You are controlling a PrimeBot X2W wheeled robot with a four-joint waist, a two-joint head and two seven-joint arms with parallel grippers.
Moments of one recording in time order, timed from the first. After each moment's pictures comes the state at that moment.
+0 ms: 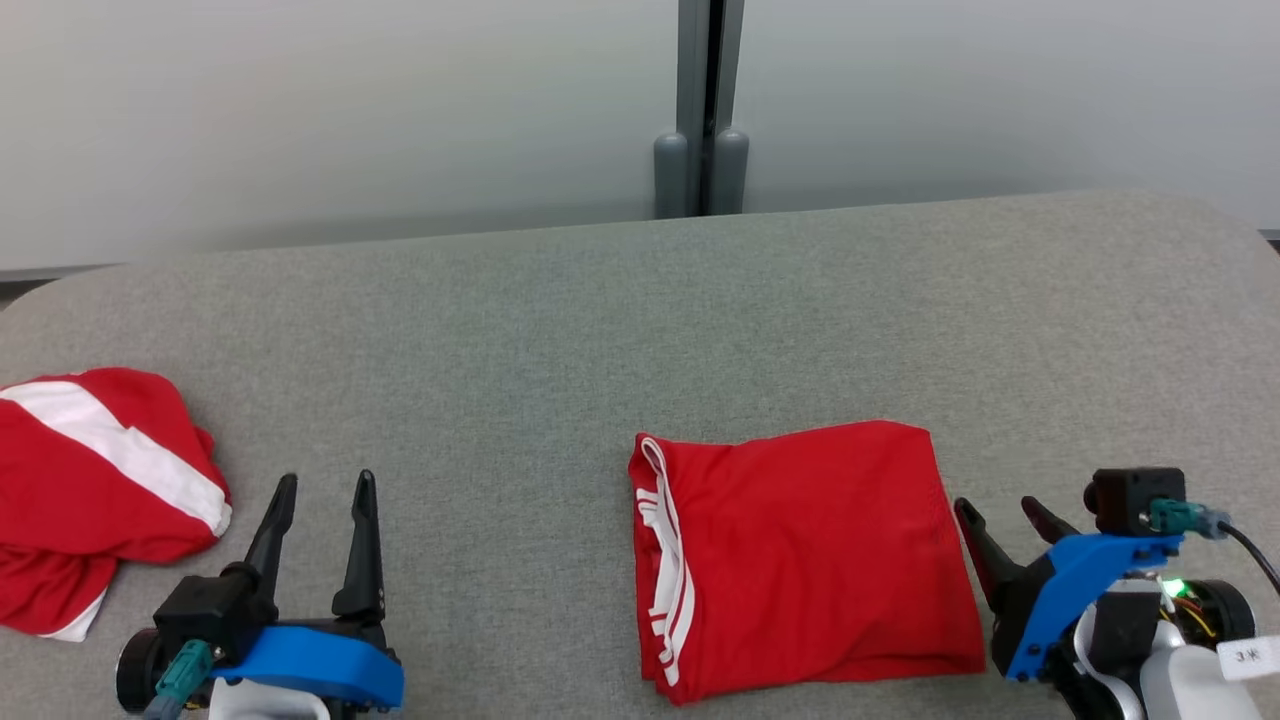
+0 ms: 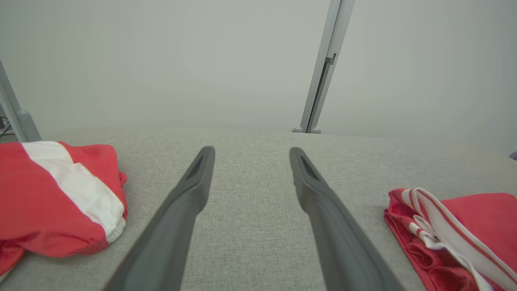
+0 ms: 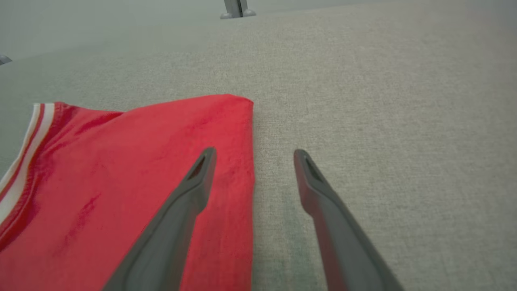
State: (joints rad) left arm -0.06 0.17 -0.12 0.31 -0.32 -0.08 -0.26; right arm -0.12 -0.08 -0.06 0.21 0.23 0.13 0.31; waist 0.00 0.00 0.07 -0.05
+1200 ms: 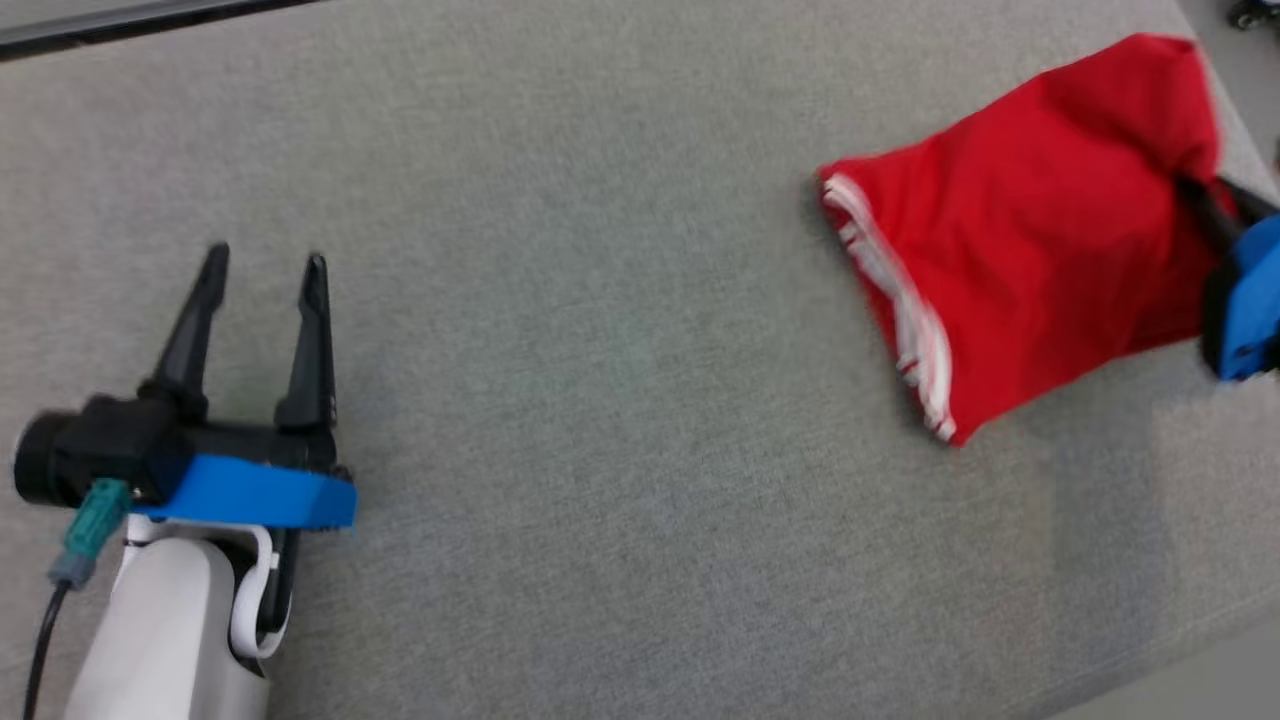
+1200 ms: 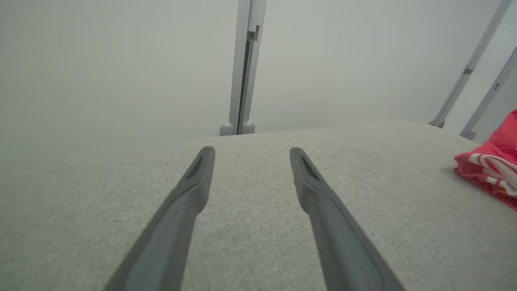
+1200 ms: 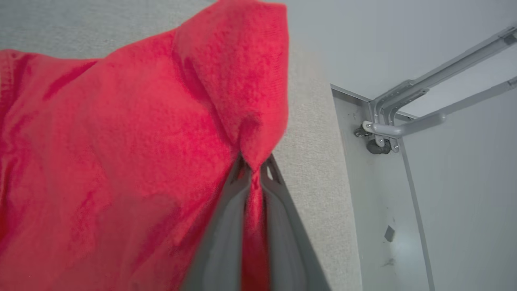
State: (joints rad) left arm -0.32 0.25 -0.13 0.17 -0.26 -0.10 -0.24; right arm -0.68 -0.57 0.22 0.40 0.32 0.13 0.35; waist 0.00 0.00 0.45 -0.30
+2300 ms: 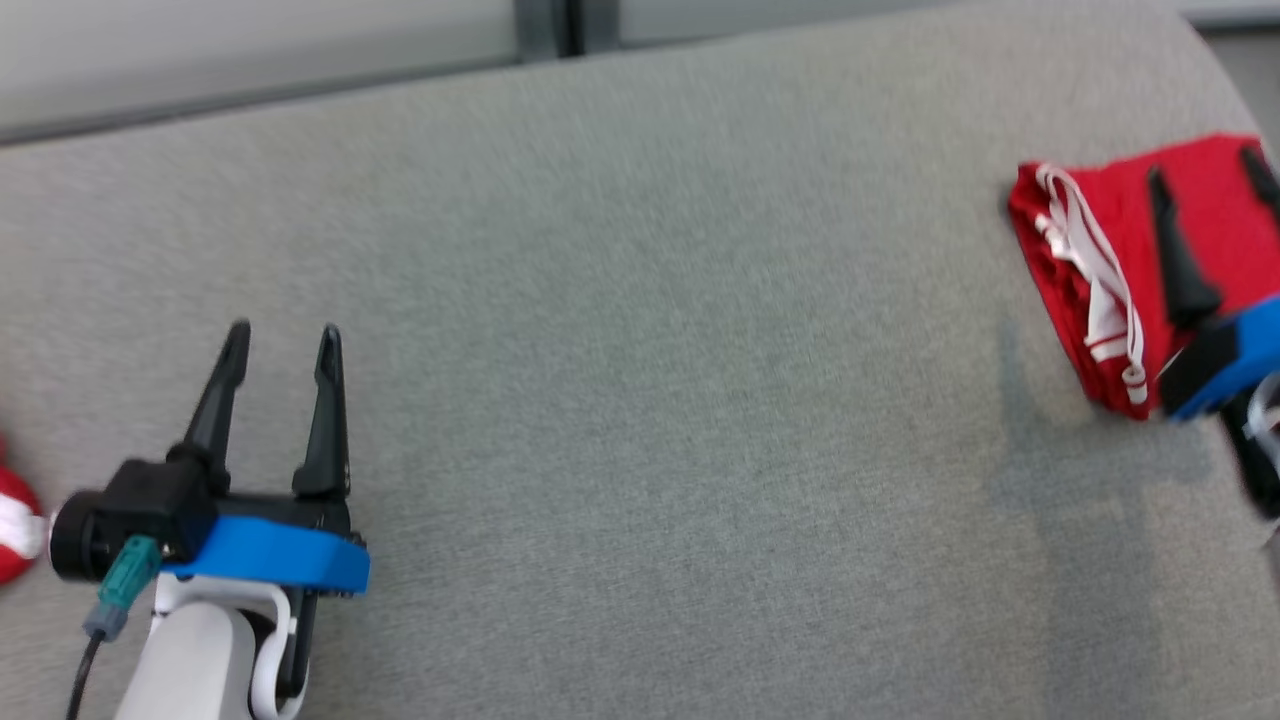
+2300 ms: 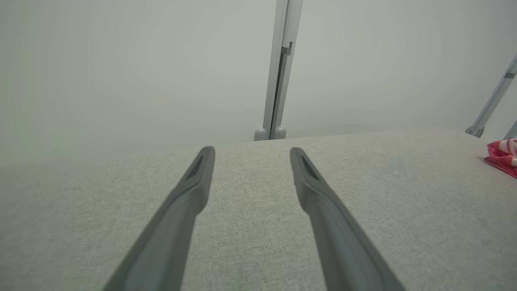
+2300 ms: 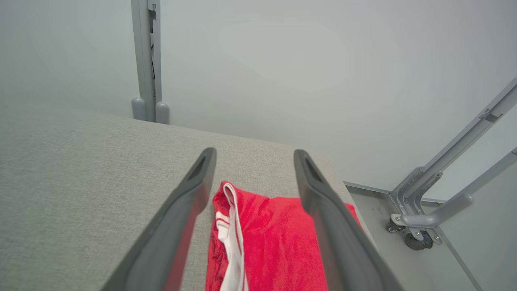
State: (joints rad) left arm -0.24 0.24 -0.14 0.21 -0.29 -0.07 -0.25; right arm -0.60 -0.45 0.10 0.49 0.26 0.13 -0.13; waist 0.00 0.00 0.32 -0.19
